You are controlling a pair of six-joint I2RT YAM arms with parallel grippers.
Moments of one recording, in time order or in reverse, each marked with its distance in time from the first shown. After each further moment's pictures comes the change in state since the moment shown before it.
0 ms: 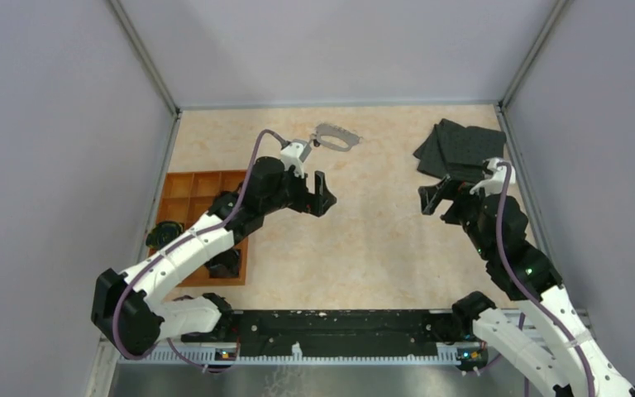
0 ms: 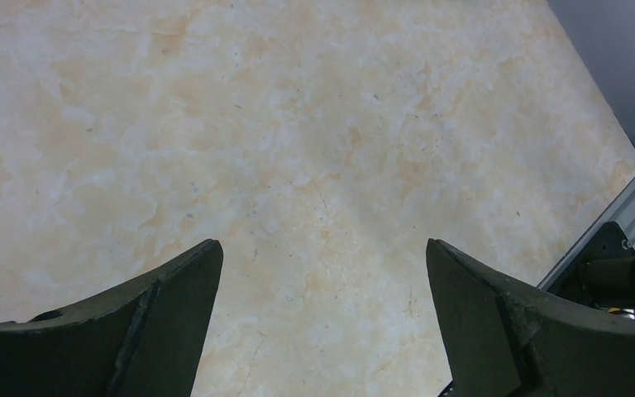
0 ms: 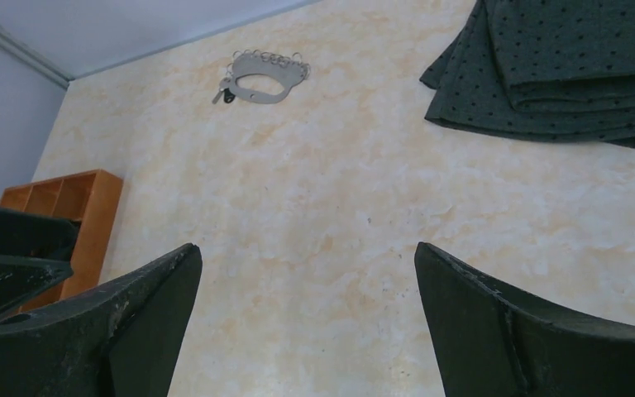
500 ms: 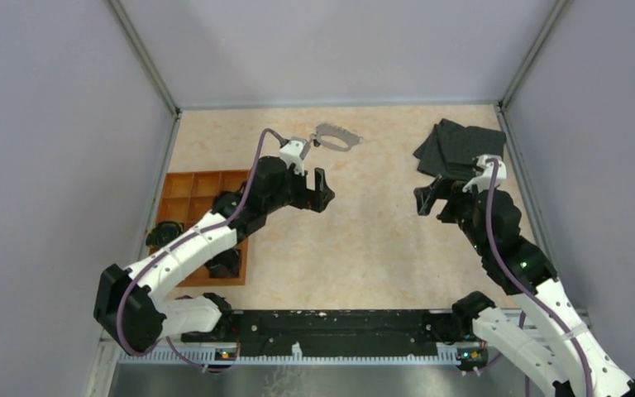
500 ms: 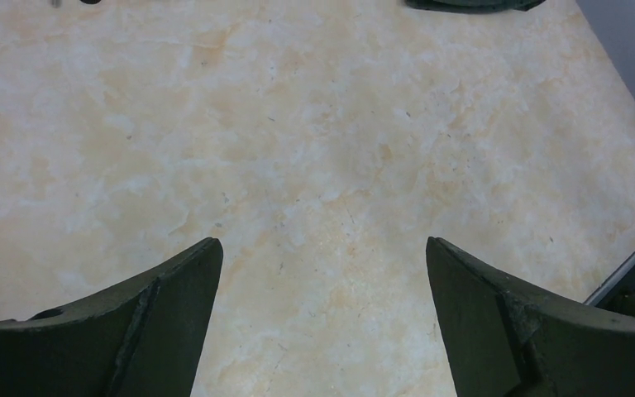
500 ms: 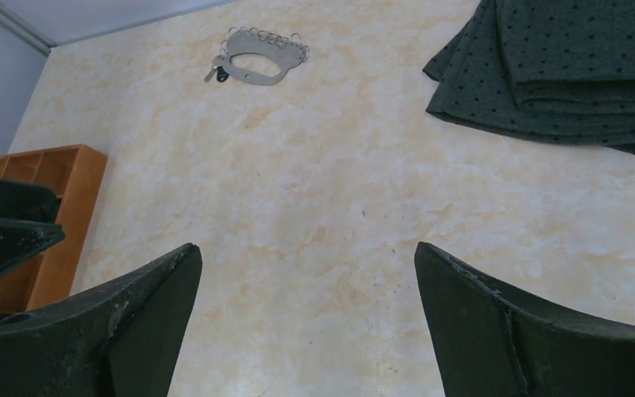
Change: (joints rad) left arm 0.000 -0.002 -0.017 0.031 -0.080 0.010; right arm 0.000 0.029 0.002 -0.009 -0.019 -0.052
